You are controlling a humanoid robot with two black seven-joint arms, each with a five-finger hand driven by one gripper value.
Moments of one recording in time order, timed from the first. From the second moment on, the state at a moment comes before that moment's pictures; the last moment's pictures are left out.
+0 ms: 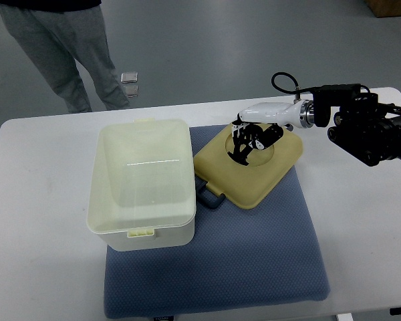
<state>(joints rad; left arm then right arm) -0.02 0.00 -0.02 -0.14 0.01 -0.07 -0.04 1.11 -0.23 0.14 0.53 -1.53 0.20 0.61</state>
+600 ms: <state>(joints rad) -0.02 0.00 -0.02 -0.14 0.01 -0.07 -0.04 1.12 -0.24 0.16 0.53 -1.51 0.23 0.61</state>
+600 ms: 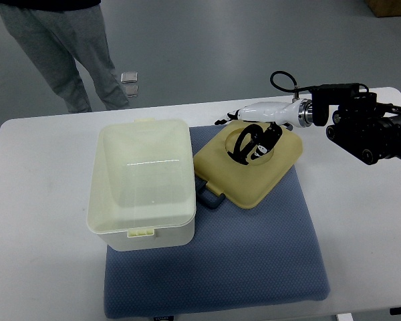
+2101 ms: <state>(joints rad) -0.02 0.00 -0.02 -0.14 0.01 -0.07 -0.04 0.96 -0.20 0.38 0.44 -0.17 0.27 0.46</state>
